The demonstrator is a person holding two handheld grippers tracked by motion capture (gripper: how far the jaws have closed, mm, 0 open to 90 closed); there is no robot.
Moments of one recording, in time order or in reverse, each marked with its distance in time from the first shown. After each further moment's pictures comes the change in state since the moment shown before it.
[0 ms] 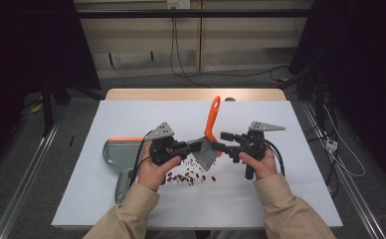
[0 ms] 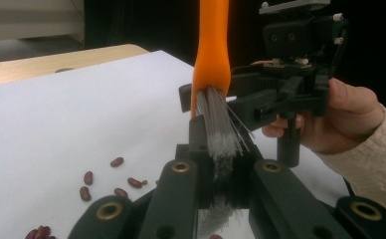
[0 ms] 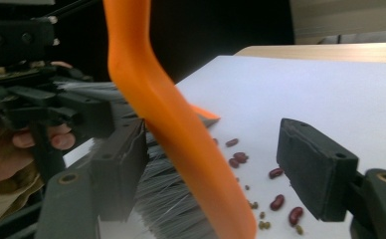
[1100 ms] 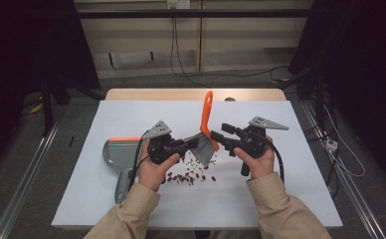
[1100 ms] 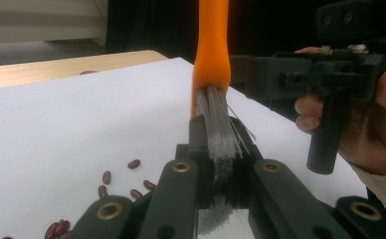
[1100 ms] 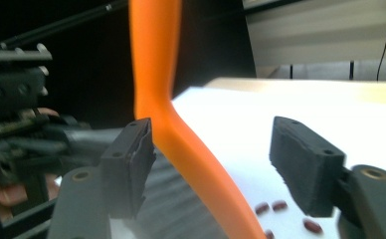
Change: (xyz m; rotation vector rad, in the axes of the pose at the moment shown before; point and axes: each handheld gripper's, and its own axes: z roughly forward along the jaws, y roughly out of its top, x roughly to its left) left arm 0.002 0.001 -0.003 -0.032 0.073 -0.038; right arm 0.028 0.021 -0.001 -0.097 -0.166 -0.015
